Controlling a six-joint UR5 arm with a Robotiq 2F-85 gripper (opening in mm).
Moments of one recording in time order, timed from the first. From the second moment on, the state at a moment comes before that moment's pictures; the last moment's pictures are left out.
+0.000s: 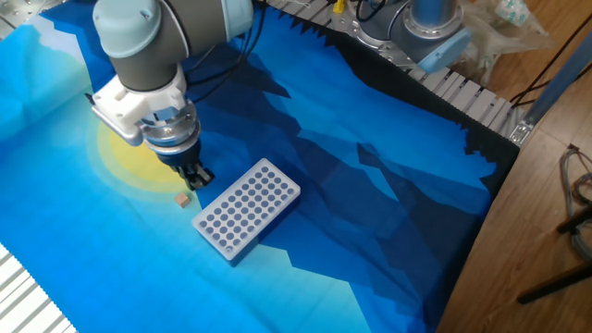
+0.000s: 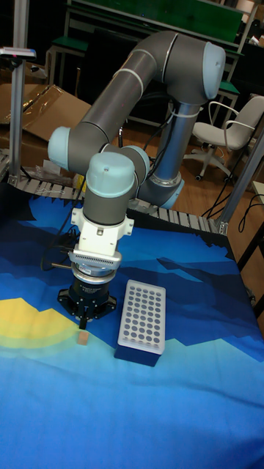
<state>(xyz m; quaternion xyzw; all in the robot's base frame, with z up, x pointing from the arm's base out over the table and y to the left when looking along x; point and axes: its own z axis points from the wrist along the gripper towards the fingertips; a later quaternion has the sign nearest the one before) 0.592 -0.053 0.001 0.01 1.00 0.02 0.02</state>
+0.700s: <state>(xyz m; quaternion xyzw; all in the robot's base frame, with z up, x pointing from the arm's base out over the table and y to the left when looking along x) 0.614 -0.054 0.007 0.00 1.00 0.02 0.01</state>
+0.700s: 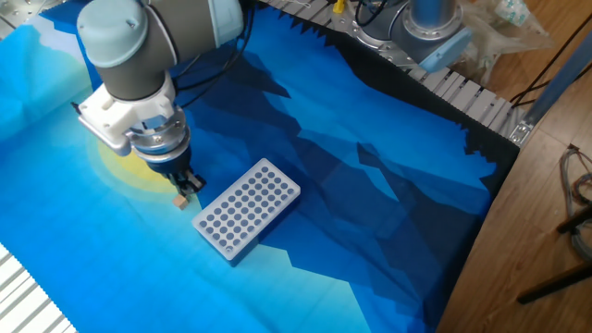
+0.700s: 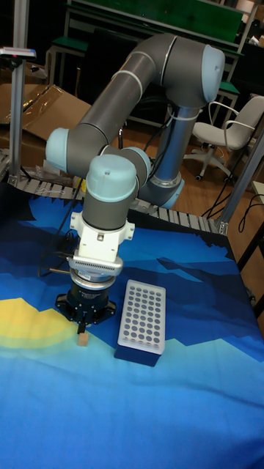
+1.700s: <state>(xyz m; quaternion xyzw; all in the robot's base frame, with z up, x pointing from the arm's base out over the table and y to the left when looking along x) 0.663 -0.039 0.009 -0.02 1.00 0.03 0.02</state>
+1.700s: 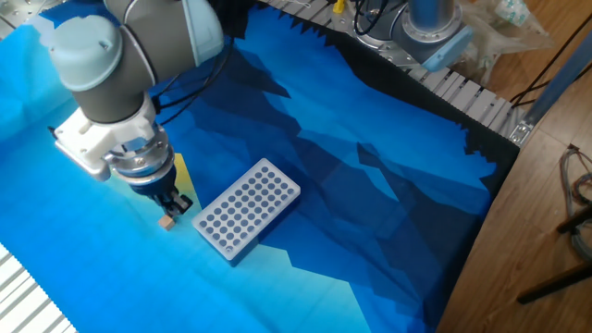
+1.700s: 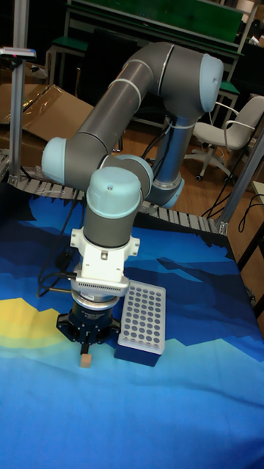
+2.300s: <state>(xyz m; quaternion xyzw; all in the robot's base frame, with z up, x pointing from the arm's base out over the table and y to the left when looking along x) 0.674 -0.029 0.012 -0.02 1.00 0.02 0.01</state>
